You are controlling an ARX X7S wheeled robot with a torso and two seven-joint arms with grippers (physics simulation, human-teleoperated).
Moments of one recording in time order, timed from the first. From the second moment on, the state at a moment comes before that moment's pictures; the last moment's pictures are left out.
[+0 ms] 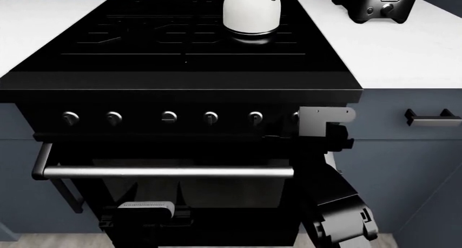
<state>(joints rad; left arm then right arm) -0.03 -0.19 0.22 -0.02 -0.22 0.02 -0.22 0.63 0.13 -0.28 0.15 0.25 0.57 0.41</state>
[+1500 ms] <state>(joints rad) -0.03 -0.22 0.26 -0.02 -0.24 0.02 -0.24 0.75 0.10 -0.34 0.48 0.27 0.41 0.39</state>
